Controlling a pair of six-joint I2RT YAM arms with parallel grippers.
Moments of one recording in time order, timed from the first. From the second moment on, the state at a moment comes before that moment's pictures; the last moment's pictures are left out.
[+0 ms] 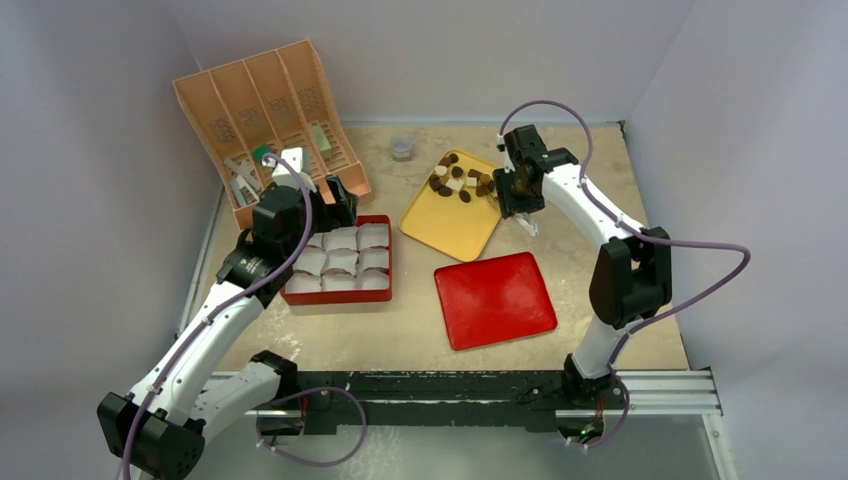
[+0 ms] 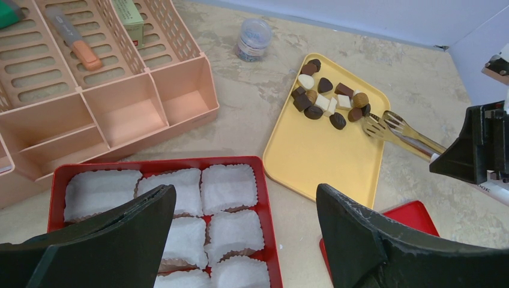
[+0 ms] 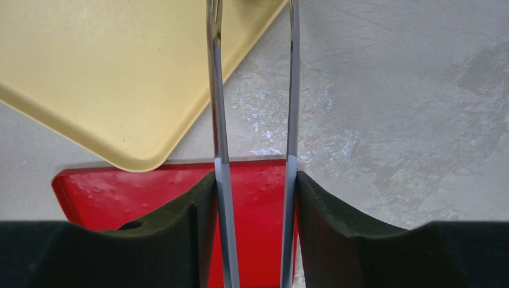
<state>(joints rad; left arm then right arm) -0.40 0.93 0.89 -0.26 -0.19 -0.40 0.32 1.75 1.50 -0.87 0.14 0.10</state>
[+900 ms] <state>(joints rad) -0.40 0.90 0.89 -0.26 -0.24 -0.38 0.39 1.72 1.51 -0.88 0.11 0.11</state>
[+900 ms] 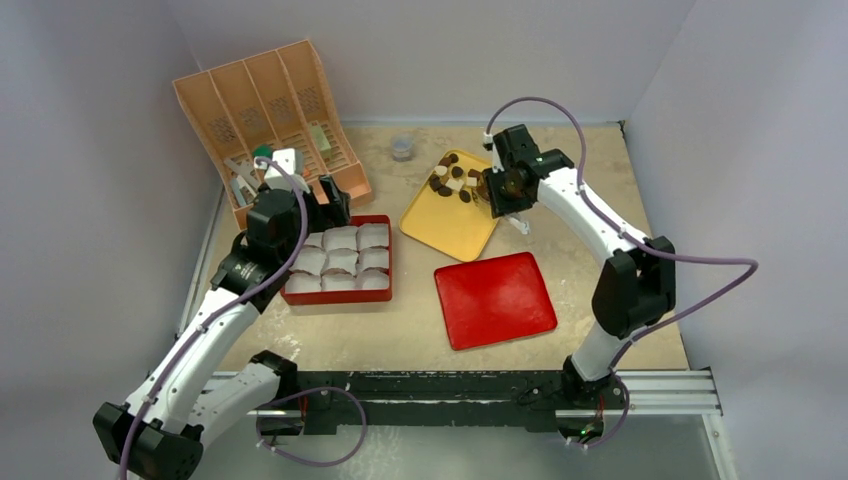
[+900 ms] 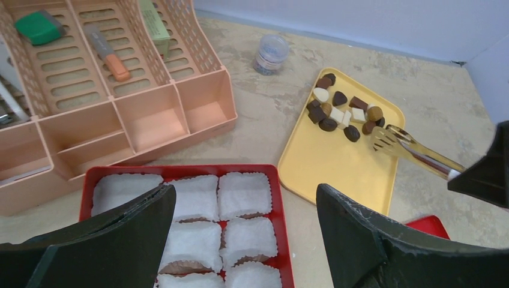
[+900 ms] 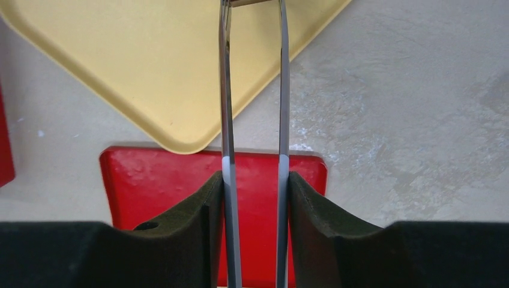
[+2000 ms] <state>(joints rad) -0.40 0.66 0.89 -0.31 -0.75 -0.36 0.86 1.68 1.67 -0.86 -0.12 0.18</state>
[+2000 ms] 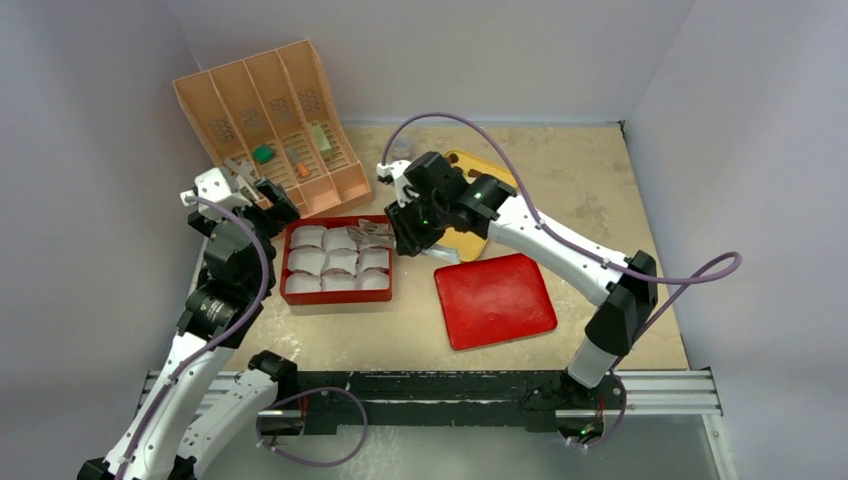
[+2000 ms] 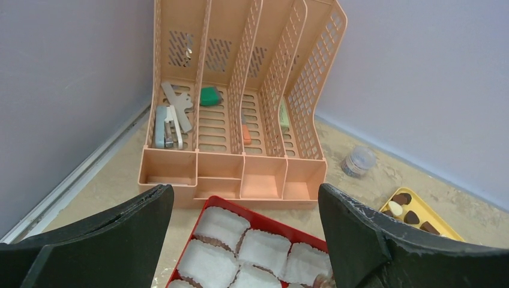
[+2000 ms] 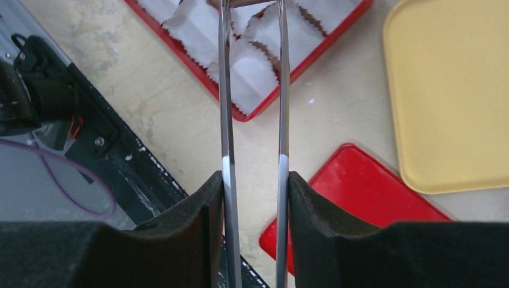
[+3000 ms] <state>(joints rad) -0.40 0.68 0.89 -0.31 -0.76 -0.36 0.97 1.77 1.70 -1.04 -0.10 0.19</state>
